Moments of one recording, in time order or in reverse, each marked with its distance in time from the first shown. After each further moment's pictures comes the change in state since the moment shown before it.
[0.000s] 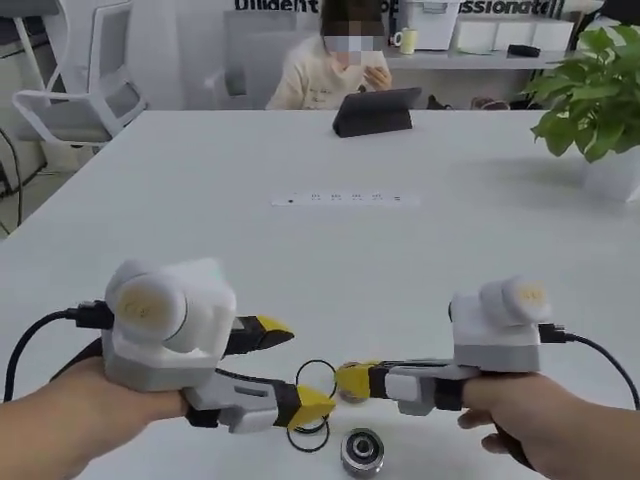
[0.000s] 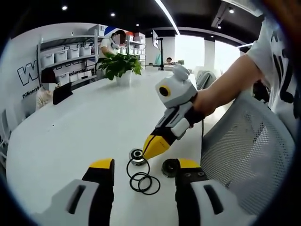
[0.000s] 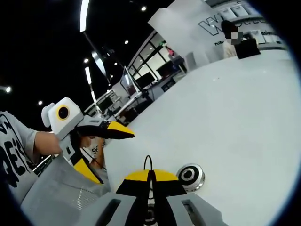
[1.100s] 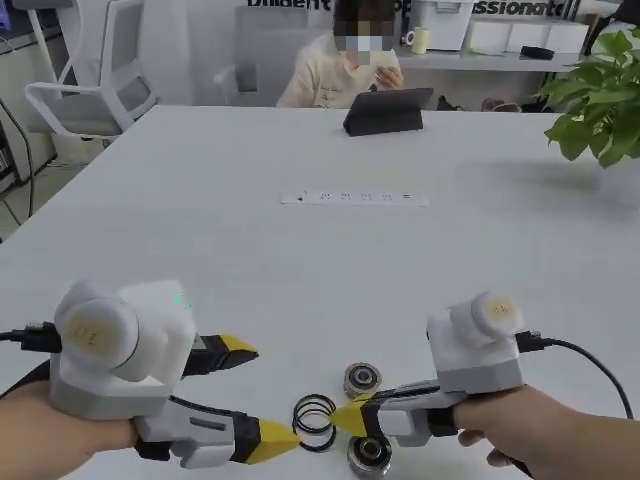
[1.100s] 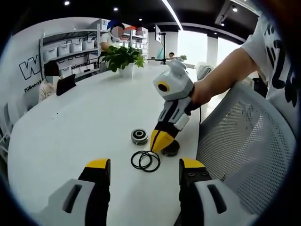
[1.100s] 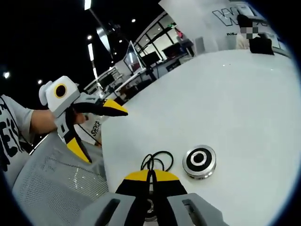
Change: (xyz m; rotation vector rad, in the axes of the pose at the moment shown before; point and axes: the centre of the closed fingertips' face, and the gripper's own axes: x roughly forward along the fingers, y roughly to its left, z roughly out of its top) left arm -0.026 0.000 -0.033 -0.022 0.056 0.012; right arm 0.013 0.001 -0.039 -0.094 0.201 -0.009
